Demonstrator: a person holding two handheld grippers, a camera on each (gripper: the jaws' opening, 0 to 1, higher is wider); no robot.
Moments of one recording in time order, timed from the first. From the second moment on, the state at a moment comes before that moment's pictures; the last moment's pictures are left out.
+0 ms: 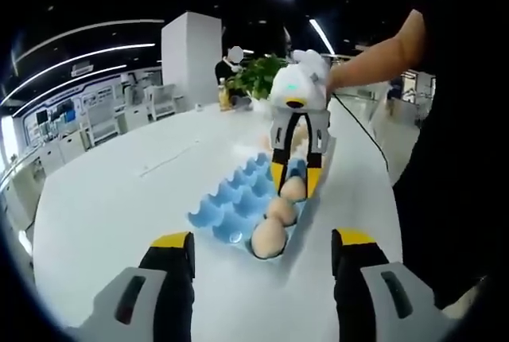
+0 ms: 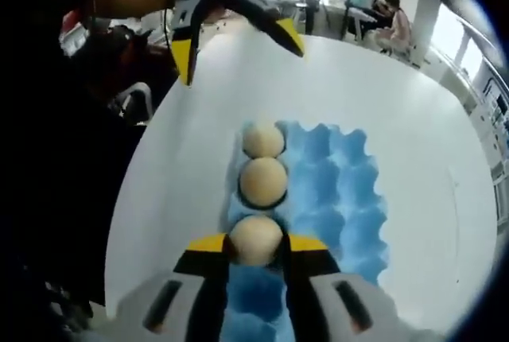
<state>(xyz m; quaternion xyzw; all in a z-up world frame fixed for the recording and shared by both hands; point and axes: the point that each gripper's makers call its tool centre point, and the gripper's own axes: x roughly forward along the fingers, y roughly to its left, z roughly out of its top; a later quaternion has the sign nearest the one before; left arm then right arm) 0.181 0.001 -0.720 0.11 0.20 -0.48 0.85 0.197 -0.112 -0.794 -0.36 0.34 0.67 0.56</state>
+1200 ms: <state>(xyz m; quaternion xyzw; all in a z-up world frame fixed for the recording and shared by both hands) 0.194 -0.014 -0.713 0.13 0.21 -0.44 0.86 0.201 -0.179 -0.782 -0.29 0.30 0.66 0.63</state>
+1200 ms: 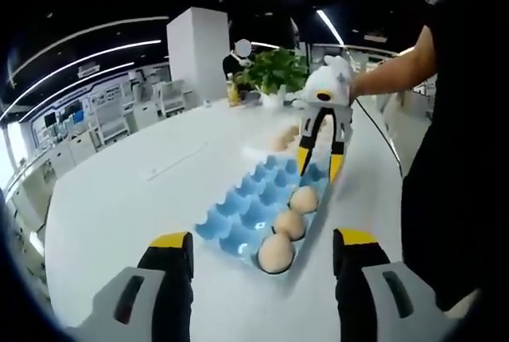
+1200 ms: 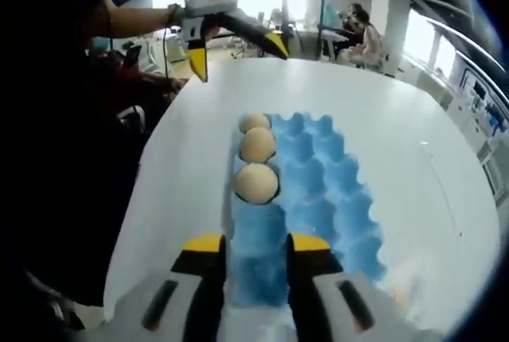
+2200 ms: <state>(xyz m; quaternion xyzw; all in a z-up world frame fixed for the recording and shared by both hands) 0.194 -0.032 -0.711 0.15 0.22 -0.46 0.85 0.219 -0.395 -0.769 -0.31 0.39 0.47 0.73</state>
